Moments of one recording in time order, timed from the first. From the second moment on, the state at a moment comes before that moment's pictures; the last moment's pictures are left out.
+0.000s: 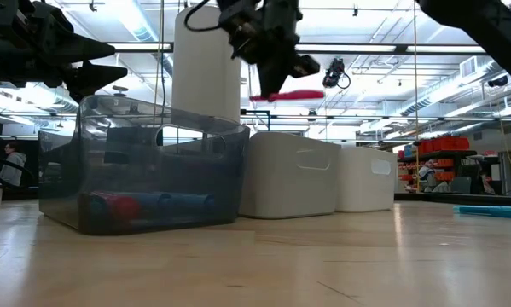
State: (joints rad) left arm -0.13 0.01 0.01 0.10 -0.26 -0.20; right arm -0.09 2.23 2.33 -1.51 -0.10 0.67
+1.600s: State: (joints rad) left arm -0.13 0.01 0.01 0.10 -0.26 -0.20; right arm -0.05 2.39 2.08 -1.20 -0.05 0.60
